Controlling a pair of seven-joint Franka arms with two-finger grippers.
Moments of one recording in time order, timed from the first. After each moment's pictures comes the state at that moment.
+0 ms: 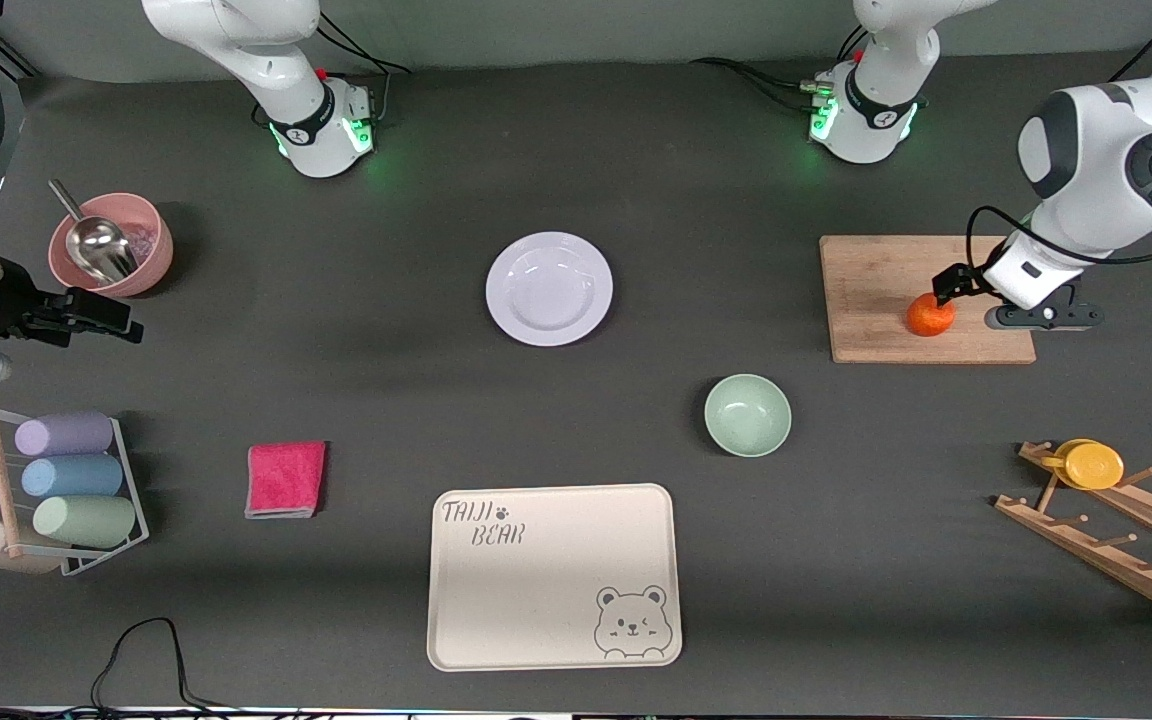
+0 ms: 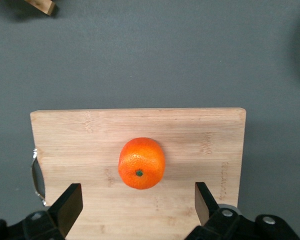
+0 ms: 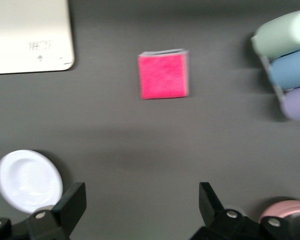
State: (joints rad) left arm 0.32 -0.15 -0.25 -2.51 0.00 2.31 0.09; right arm -0.04 0.09 -0.03 -1.61 0.16 1.60 -0.05
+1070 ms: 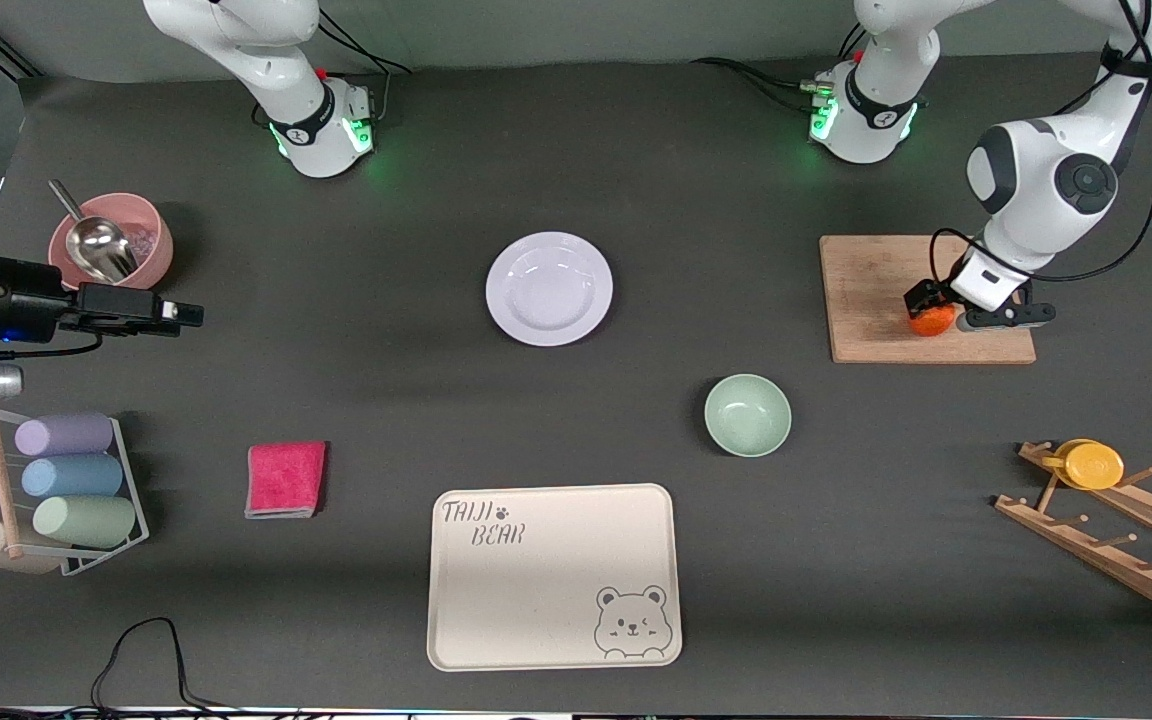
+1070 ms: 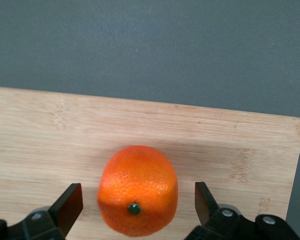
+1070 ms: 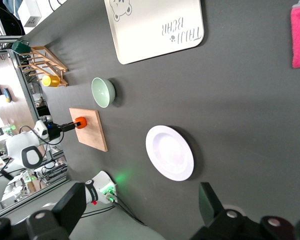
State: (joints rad) left arm 0.36 0.02 -0.25 -2.70 -0.01 2.74 0.02; right arm -0.10 0.16 -0.04 -1.60 0.73 1.48 -0.05
